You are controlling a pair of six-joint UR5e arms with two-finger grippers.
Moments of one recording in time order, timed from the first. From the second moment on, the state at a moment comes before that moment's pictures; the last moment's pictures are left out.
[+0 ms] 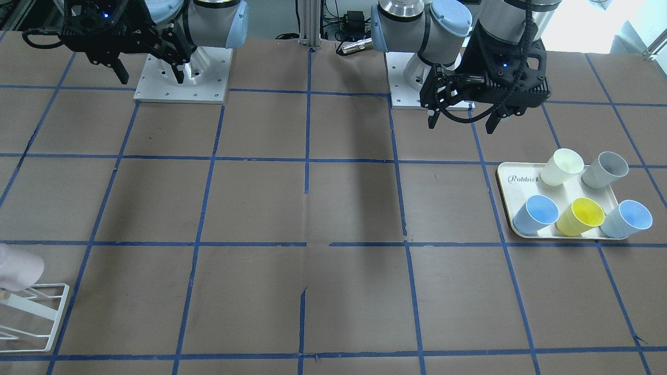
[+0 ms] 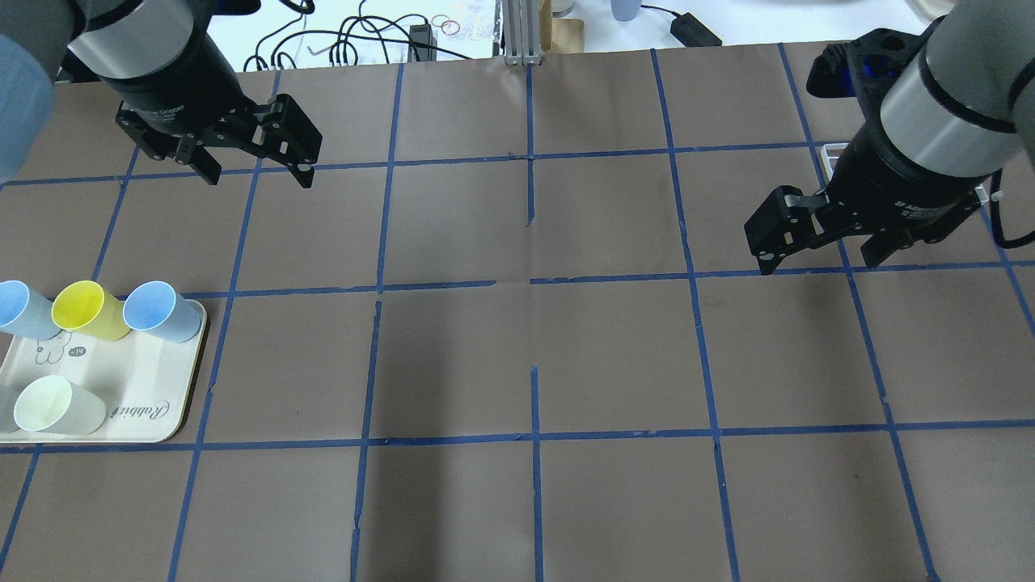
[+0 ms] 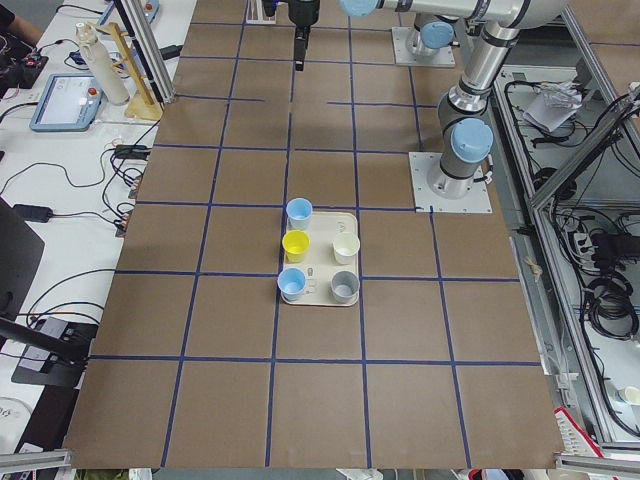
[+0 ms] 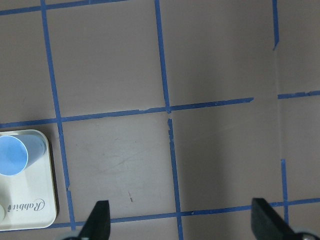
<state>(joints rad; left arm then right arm) -1.57 -1.55 -1.52 -1.58 1.57 0.09 1.52 -1.82 1.74 -1.51 -1.55 -0.09</state>
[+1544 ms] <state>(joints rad) -1.57 -1.55 -1.53 -1.58 1.56 0.09 1.15 -1.66 1.74 -1.74 -1.55 -0.47</state>
